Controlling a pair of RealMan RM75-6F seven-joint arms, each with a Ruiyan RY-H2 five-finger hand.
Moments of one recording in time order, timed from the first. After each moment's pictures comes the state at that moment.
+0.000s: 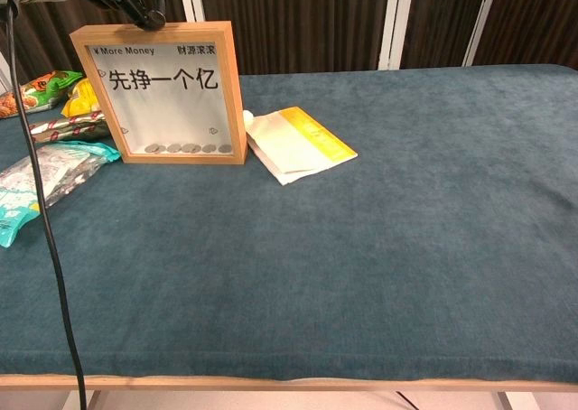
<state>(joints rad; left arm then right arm) -1.15 -1.31 -0.30 -1.27 0.47 0.74 0.39 0.12 -1.18 0.12 -1.55 -1.34 1.40 -0.10</state>
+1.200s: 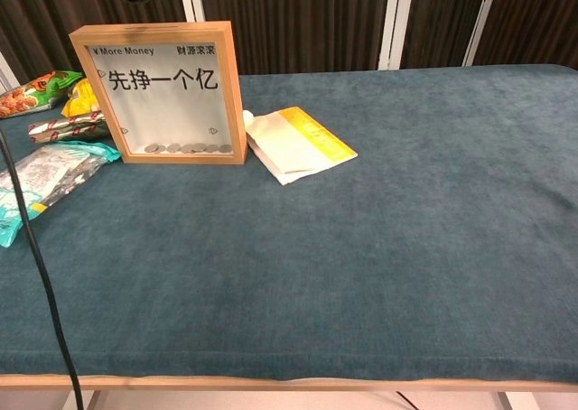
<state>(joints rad) -1.06 -1.23 -0.31 -1.45 0.73 0.89 0.25 0.12 -1.18 0.11 -1.56 -1.34 1.39 -0.11</state>
